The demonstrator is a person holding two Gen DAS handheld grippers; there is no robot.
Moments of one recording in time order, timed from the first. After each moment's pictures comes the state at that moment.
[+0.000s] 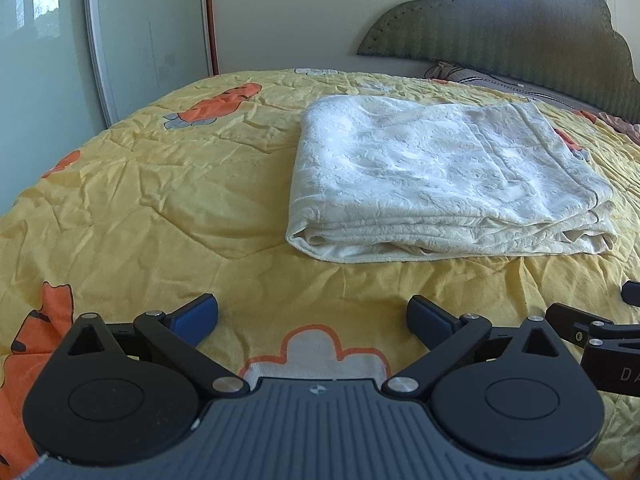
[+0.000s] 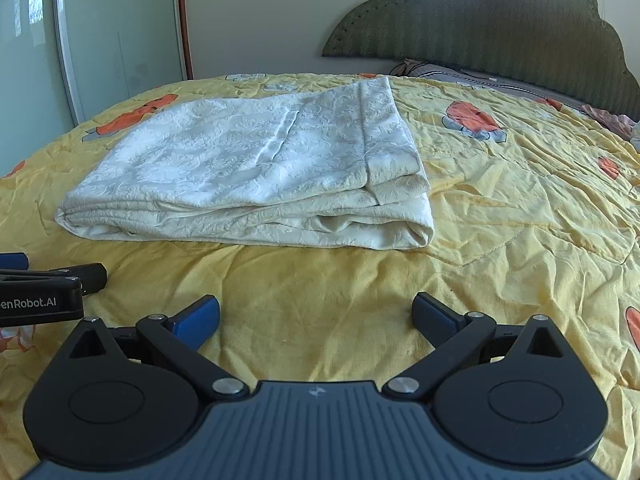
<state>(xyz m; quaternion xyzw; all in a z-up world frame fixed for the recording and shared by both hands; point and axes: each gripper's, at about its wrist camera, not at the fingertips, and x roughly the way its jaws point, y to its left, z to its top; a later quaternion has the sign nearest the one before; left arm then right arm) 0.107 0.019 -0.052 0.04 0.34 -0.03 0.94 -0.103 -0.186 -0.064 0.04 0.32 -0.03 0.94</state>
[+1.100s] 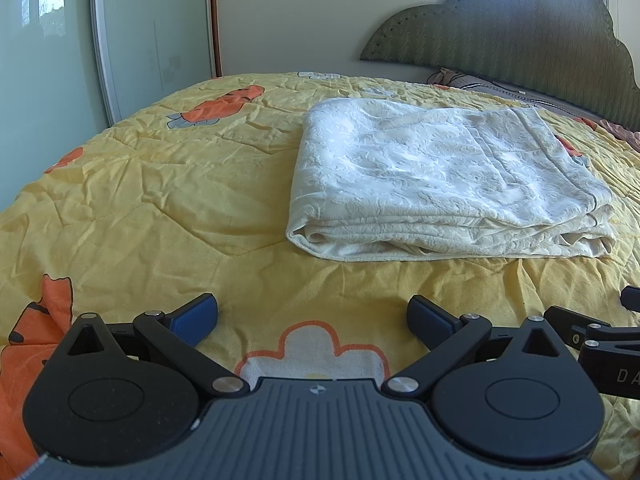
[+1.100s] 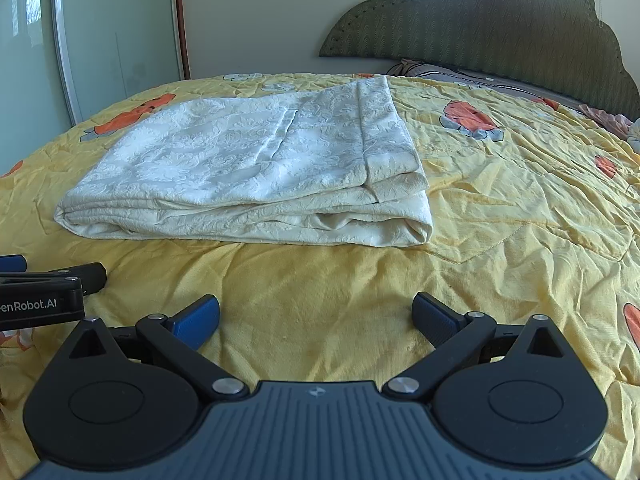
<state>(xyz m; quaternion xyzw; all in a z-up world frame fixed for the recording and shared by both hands) 0.104 0.019 -0.054 0.03 0.33 -0.03 0.94 -0.105 -0.186 -0.063 0.05 0.32 -0.03 0.94</state>
